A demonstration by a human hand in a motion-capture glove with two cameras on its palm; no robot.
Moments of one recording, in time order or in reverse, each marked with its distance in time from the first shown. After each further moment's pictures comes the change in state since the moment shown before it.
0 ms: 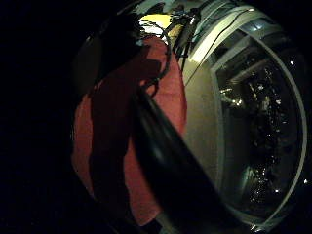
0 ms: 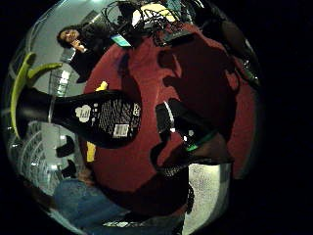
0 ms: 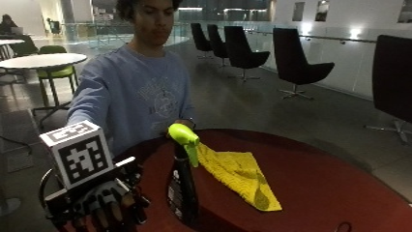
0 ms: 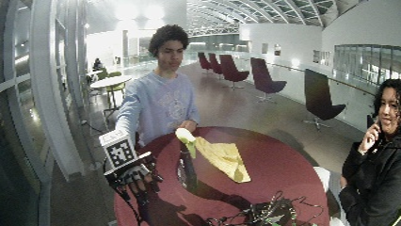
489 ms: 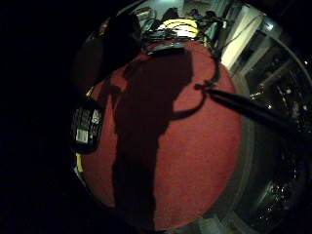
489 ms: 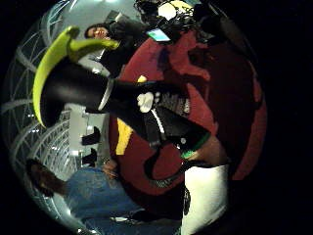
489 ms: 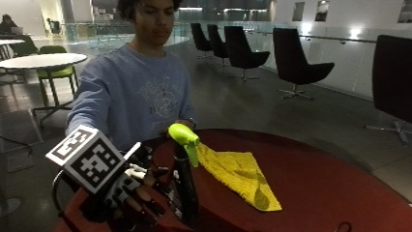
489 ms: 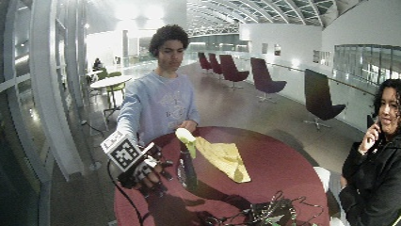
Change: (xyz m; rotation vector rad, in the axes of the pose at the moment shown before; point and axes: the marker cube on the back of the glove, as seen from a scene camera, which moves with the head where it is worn) arm -0.055 0.006 0.015 0.030 -0.409 -0.120
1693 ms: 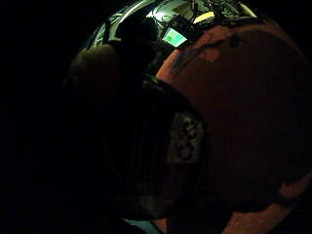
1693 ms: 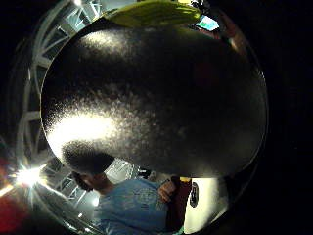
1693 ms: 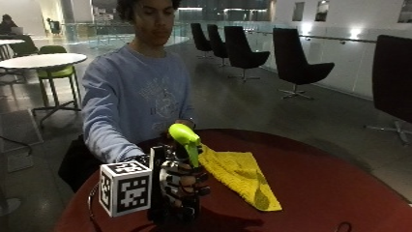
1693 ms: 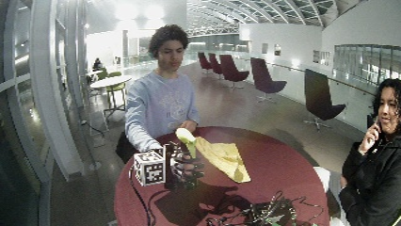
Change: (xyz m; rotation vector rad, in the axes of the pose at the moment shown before) arm -0.082 -0.028 0.067 0.163 -0.826 0.074
